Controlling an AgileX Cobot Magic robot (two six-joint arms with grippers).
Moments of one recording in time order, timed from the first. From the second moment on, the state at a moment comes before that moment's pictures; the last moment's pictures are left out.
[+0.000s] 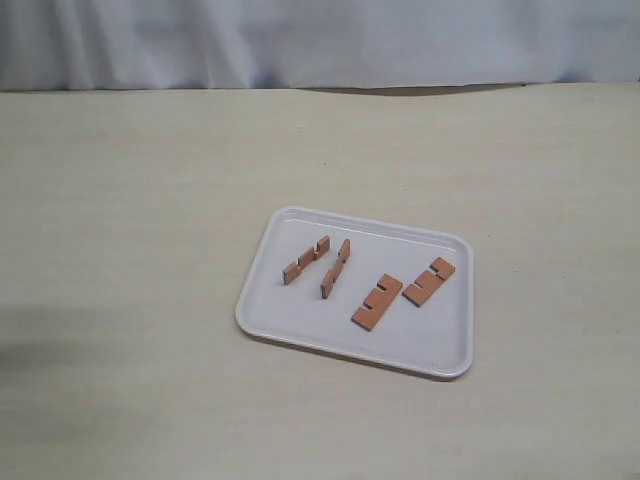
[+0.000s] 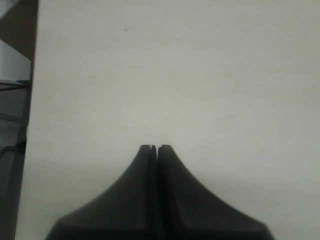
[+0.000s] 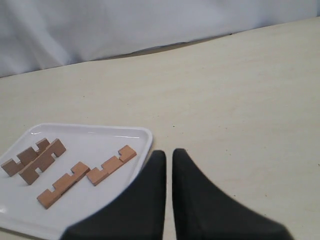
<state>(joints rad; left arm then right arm) 0.10 1.25 -0.85 0.11 0.66 0.00 -0.21 0.00 0.00 0.02 0.37 0.17</state>
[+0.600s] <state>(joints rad) 0.04 0.57 -0.50 0.08 0.14 -0.02 -0.21 0.00 0.00 0.02 0.37 0.17</state>
